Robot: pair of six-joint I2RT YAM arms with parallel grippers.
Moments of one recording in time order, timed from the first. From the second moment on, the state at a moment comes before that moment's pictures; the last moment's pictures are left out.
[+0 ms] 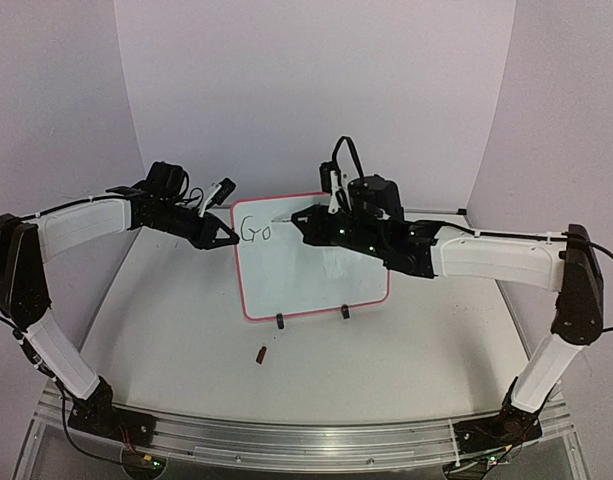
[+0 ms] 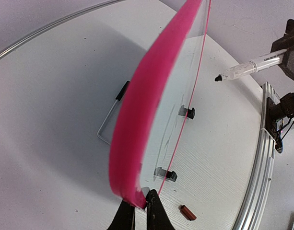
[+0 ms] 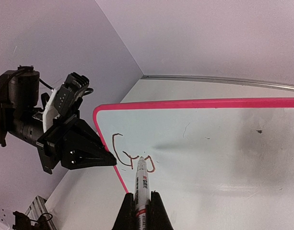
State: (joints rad) left arm -0.39 1.61 1.27 -0.44 0.67 0.17; right arm 0.90 1.72 1.33 0.13 0.08 0.52
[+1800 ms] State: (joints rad) left arm -0.39 1.61 1.27 -0.44 0.66 0.17; right arm 0.87 1.77 1.33 0.09 0.03 0.55
